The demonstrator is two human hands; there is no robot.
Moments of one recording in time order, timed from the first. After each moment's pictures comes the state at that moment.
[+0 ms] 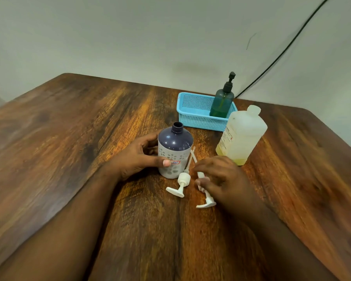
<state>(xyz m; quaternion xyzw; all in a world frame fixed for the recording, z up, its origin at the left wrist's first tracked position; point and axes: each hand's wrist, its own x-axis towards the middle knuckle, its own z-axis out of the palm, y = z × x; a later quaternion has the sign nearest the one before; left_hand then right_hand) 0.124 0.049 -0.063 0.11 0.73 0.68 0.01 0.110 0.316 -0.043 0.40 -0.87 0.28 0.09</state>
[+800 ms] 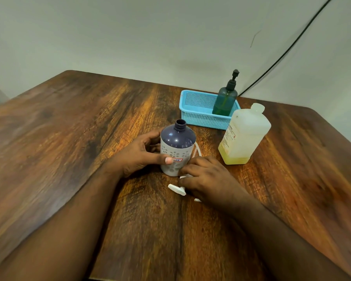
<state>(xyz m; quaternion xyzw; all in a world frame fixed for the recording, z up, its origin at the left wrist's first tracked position) 0.125 0.048 -0.065 0.11 0.73 0.67 0.02 0.109 0.286 -0.039 0.59 -0.80 -0.01 0.13</state>
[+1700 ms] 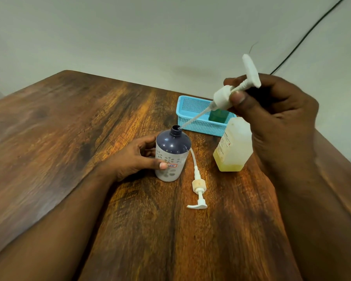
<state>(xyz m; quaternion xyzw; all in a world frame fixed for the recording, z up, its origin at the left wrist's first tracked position) 0.123 0.046 -0.065 0.13 0.72 0.68 0.02 0.116 0.299 0.084 0.33 -0.69 0.61 0.19</state>
